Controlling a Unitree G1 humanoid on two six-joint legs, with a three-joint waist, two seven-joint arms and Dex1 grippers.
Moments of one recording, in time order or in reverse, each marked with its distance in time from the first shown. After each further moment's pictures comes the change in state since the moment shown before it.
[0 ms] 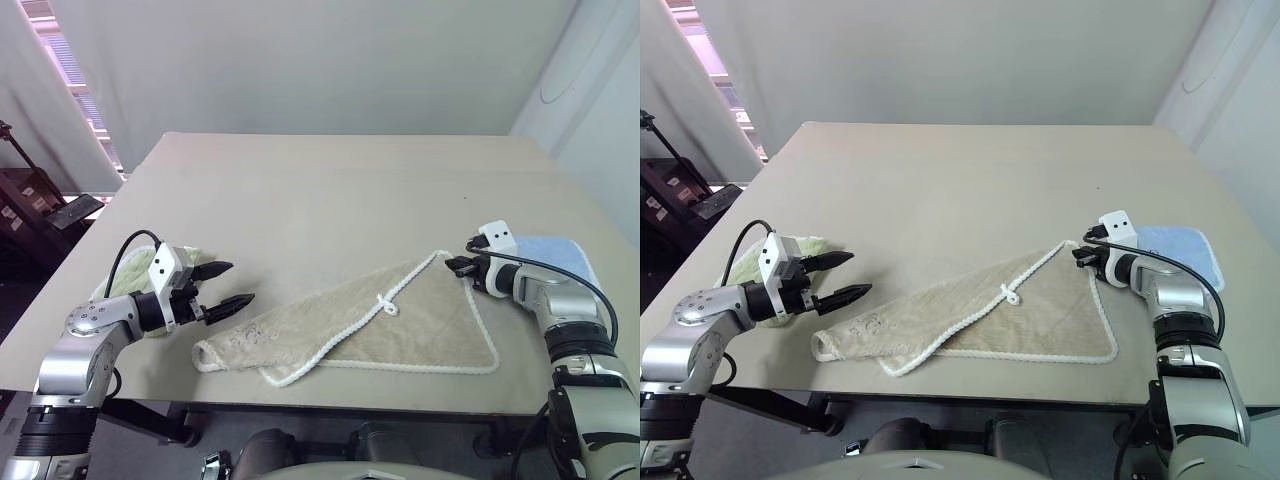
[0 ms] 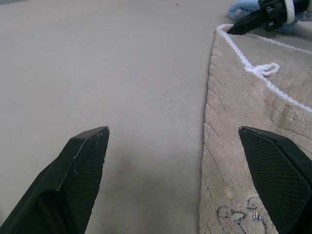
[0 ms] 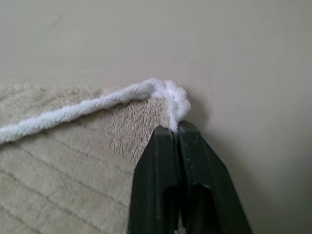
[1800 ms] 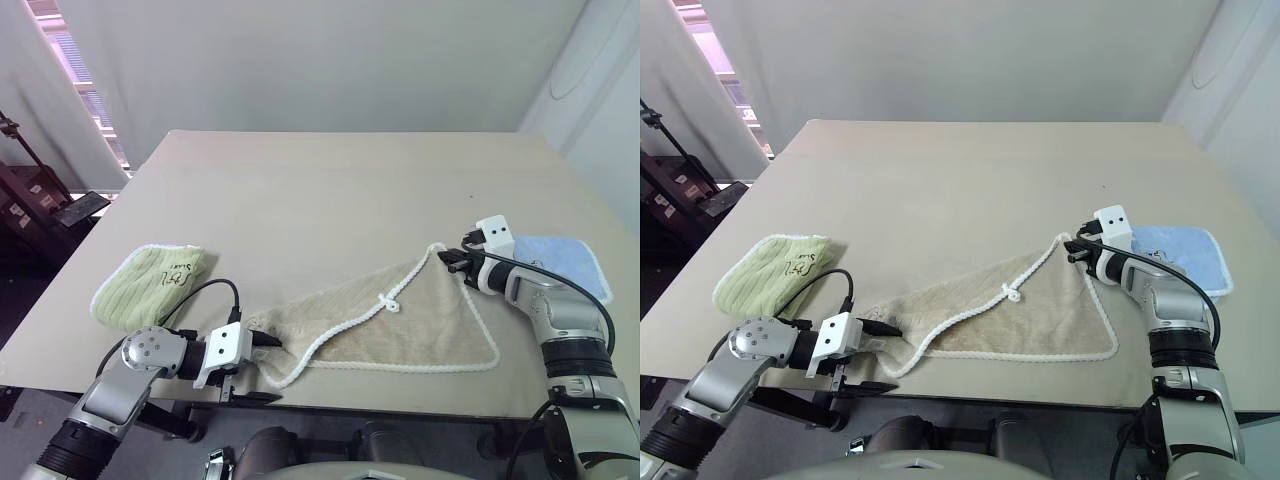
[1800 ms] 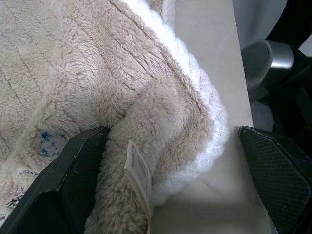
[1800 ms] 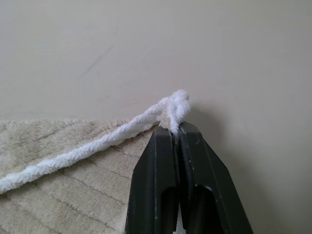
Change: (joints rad) left arm 0.076 0.054 -0.357 -0.024 0.251 -0.330 -0.236; right arm 0.107 0.043 -0.045 -0.304 0.080 0.126 -0.095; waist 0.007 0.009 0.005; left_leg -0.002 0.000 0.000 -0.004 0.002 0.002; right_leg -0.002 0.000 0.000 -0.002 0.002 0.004
